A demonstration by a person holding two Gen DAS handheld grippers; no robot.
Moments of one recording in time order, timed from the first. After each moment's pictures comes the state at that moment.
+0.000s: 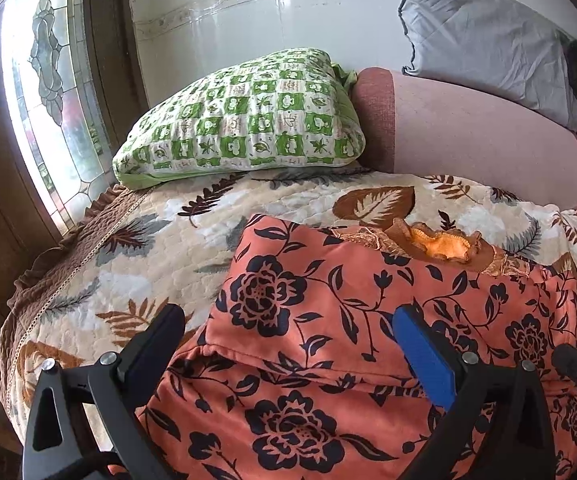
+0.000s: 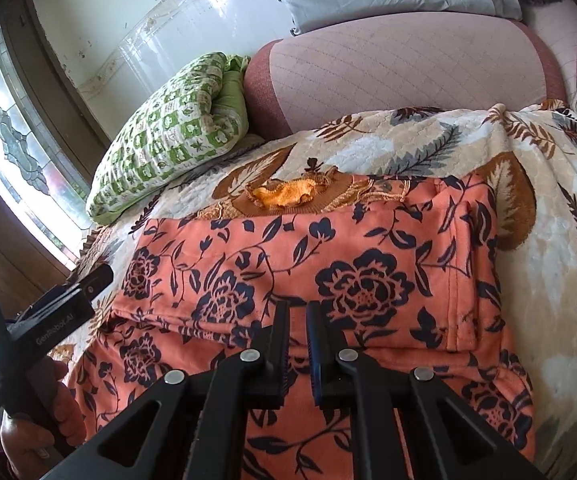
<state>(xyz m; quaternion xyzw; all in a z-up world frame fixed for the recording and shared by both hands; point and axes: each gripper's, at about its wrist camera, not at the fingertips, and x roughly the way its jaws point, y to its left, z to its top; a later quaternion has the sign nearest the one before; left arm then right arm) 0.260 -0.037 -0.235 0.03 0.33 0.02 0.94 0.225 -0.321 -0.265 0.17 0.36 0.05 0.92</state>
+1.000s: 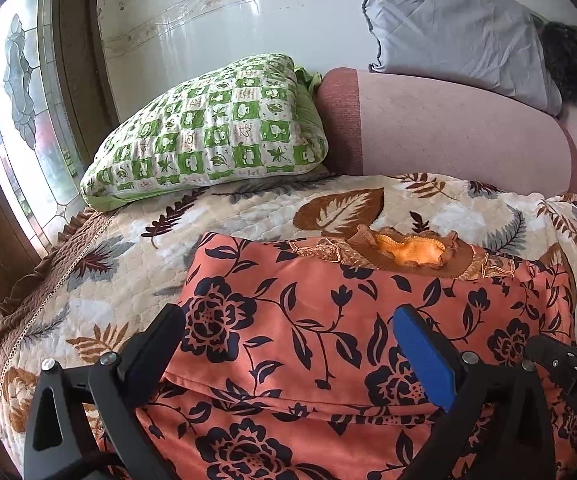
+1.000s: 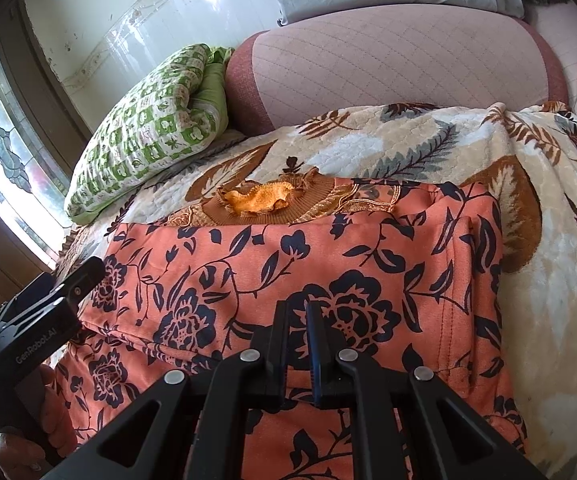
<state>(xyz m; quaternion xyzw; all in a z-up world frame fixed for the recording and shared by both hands) 0.275 -0.073 -0.240 0.06 0.32 -0.02 0.95 0.255 -0.334 -0.280 0.16 0.37 0.03 0.91</state>
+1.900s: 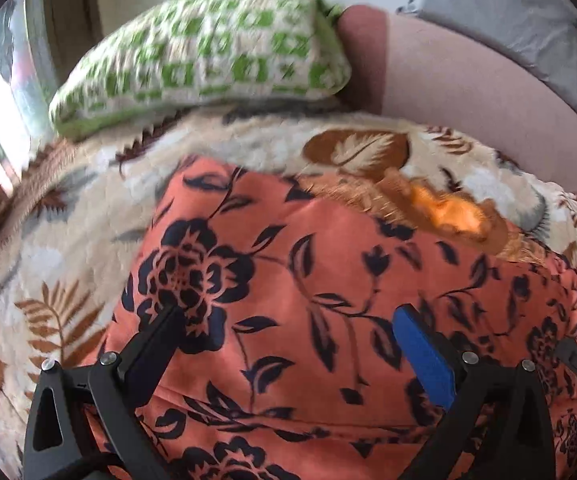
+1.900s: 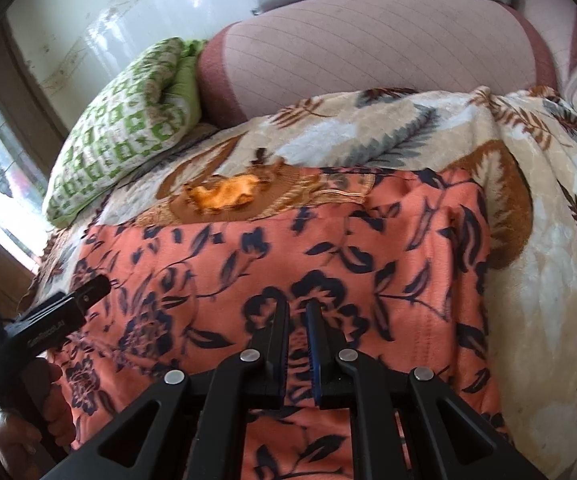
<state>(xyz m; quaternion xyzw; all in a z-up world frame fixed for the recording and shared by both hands) 0.342 -0.042 -0.299 -0.01 0.45 -0.03 0.89 0.271 -0.356 -0.299 0.16 0.40 -0.02 0.90</state>
